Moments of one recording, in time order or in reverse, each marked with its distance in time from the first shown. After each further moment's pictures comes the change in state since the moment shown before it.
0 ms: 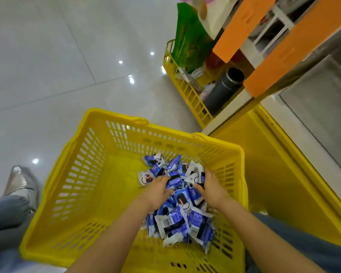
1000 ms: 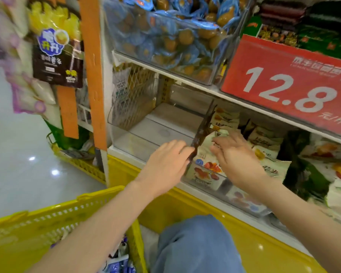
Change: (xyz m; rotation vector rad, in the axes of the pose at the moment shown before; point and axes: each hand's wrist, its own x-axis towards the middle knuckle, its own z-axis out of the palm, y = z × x) left_hand -0.109 0.398 -0.037 0.650 0.551 1.180; right_hand -0.278 0.140 -0.270 -0.230 0.831 0.199
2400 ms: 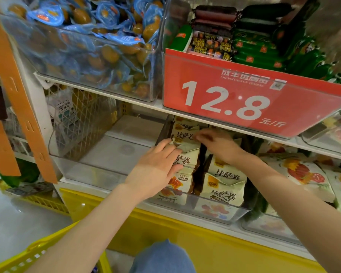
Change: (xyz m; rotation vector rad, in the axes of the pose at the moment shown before) left_hand 0.074 0.017 0.026 -0.007 -0.061 0.167; right_hand 0.057 0.091 -0.008 0.525 -0.015 0.166
